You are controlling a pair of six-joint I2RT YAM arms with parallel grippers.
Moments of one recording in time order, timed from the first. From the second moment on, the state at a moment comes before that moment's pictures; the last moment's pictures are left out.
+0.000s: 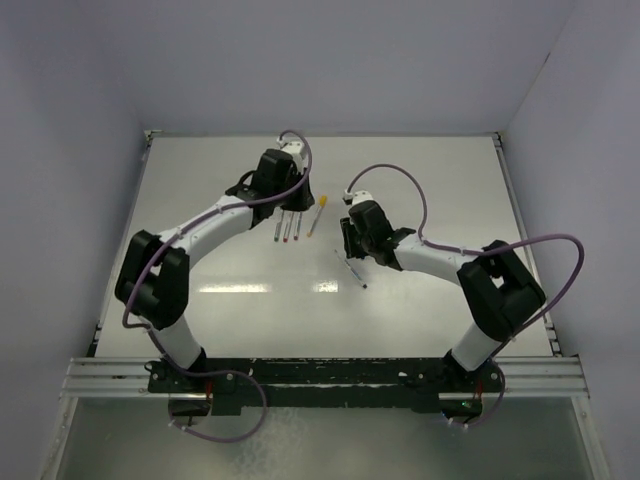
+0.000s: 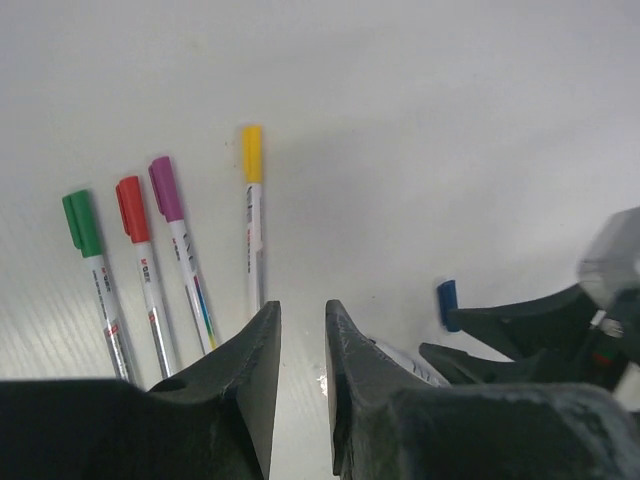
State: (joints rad) left arm -0.51 1.77 1.30 -0.19 0.08 -0.36; right arm 0.65 1.65 0.92 -0.07 0.18 0.29
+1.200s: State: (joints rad) left arm -0.51 1.60 1.14 -0.11 0.07 -0.39; right arm 0.68 1.73 0.92 -0.08 0.06 0.27
